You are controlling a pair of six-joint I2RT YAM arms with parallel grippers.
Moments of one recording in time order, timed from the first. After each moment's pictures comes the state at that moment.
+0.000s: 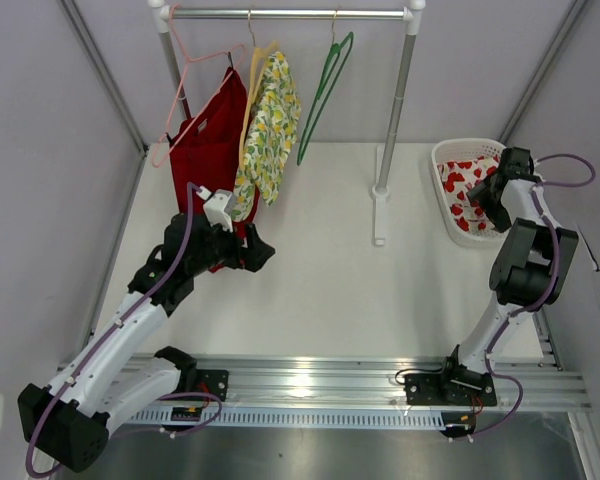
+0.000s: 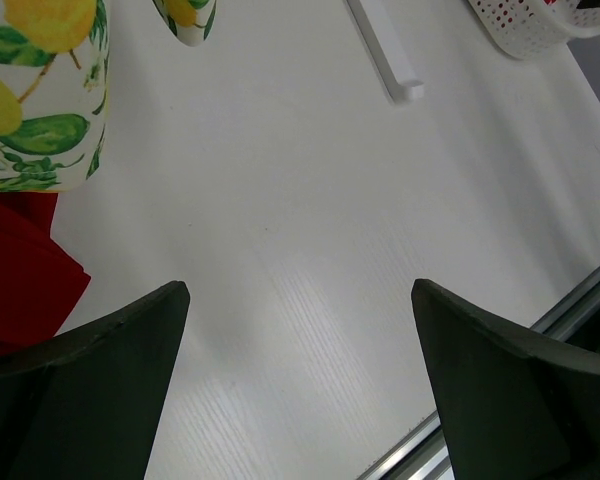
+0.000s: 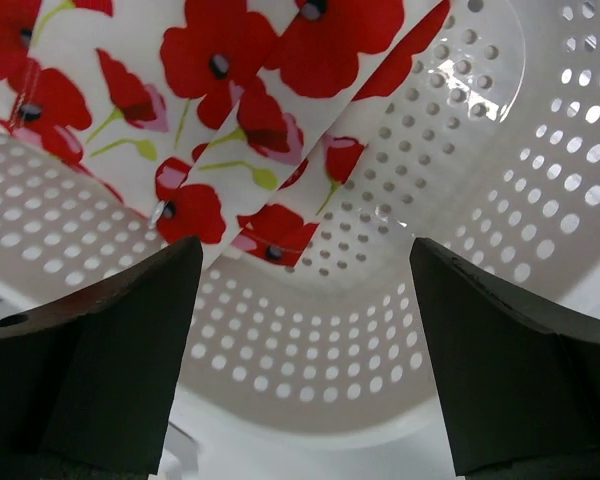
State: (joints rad) left arm -0.42 0.88 0.77 -0.32 0.24 -0.29; right arm -0.29 1.91 1.52 -0.61 0.20 0.64
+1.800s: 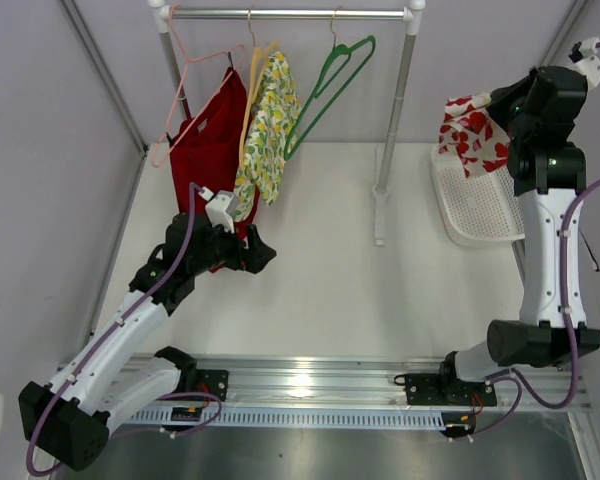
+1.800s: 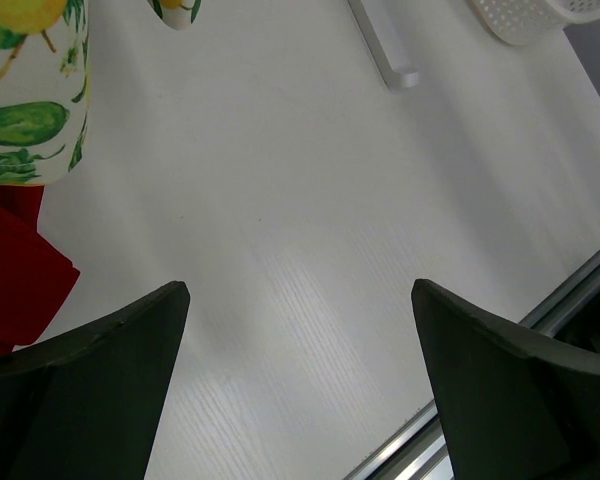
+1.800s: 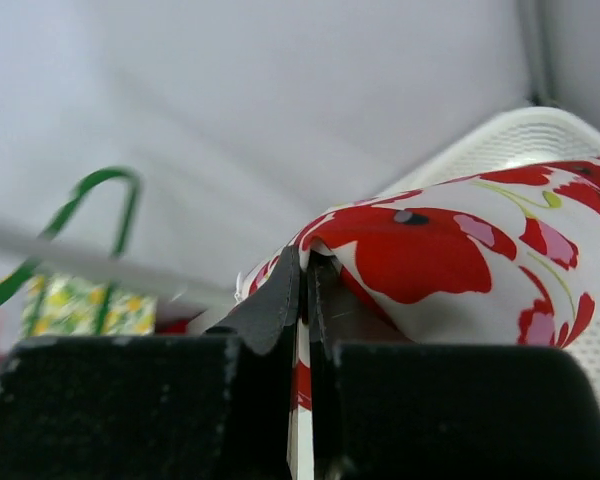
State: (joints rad) left arm -0.42 0.90 0.77 -0.33 0.27 -0.29; right arm -0.08 1.53 1.96 -0.58 0.19 0.60
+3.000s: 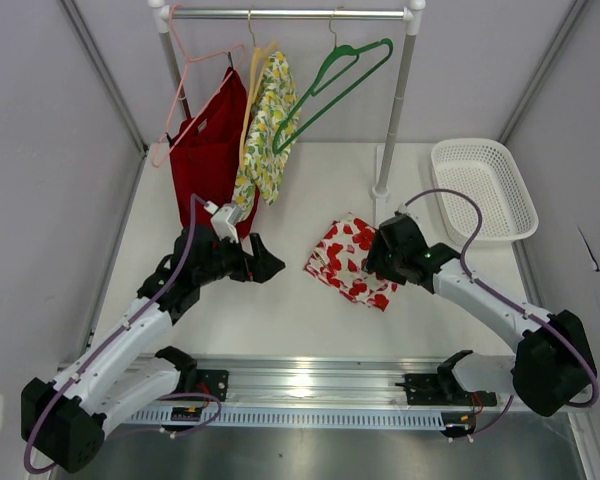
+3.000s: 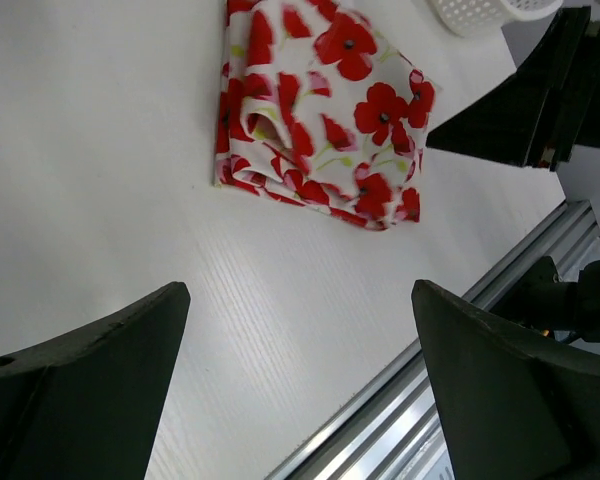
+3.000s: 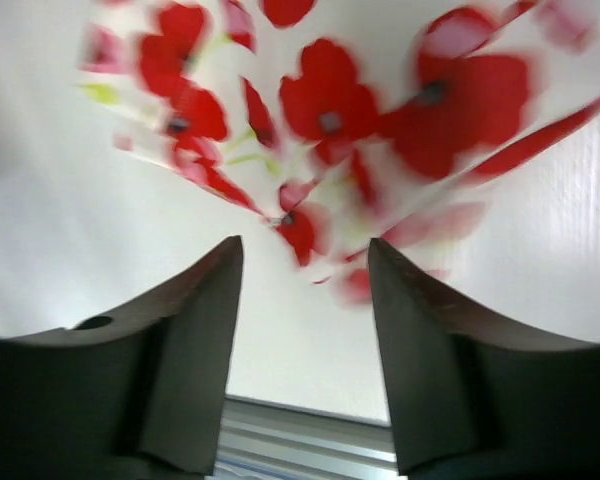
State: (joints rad) left arm -0.46 0.86 0.67 -0.25 0.32 -0.47; right arm 0.56 1.25 0.88 -0.50 0.13 0.80
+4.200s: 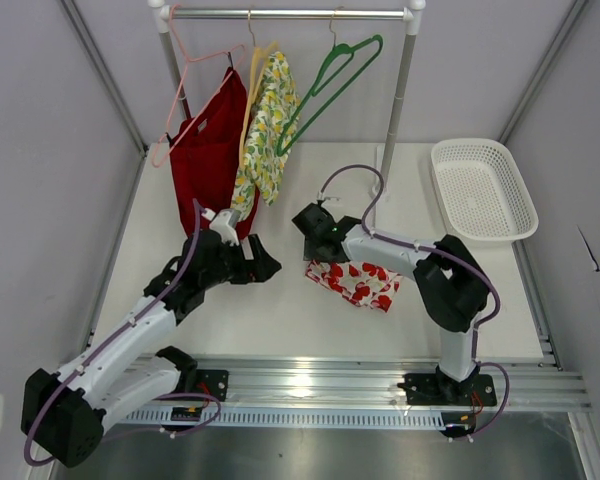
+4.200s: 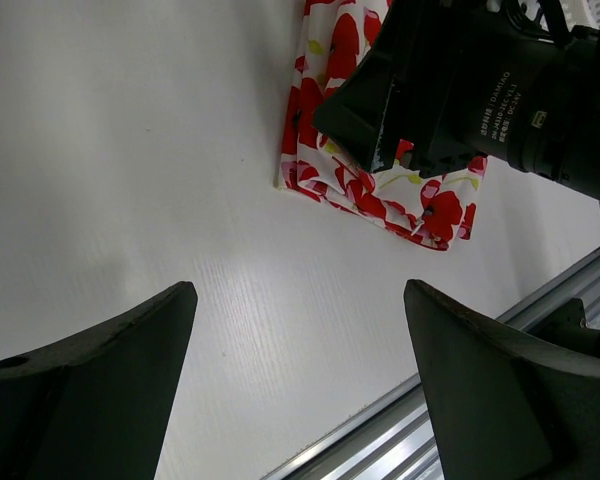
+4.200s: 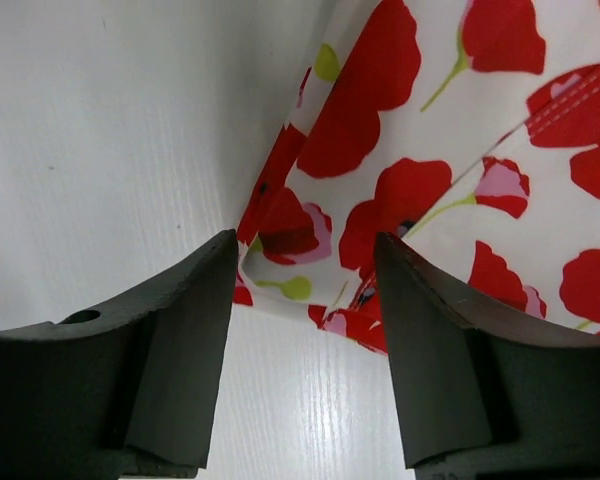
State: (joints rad) left arm -0.49 0.89 0.62 -0.27 0.17 -0.58; right arm 0.83 1.90 1.37 -0.53 0.40 0.77
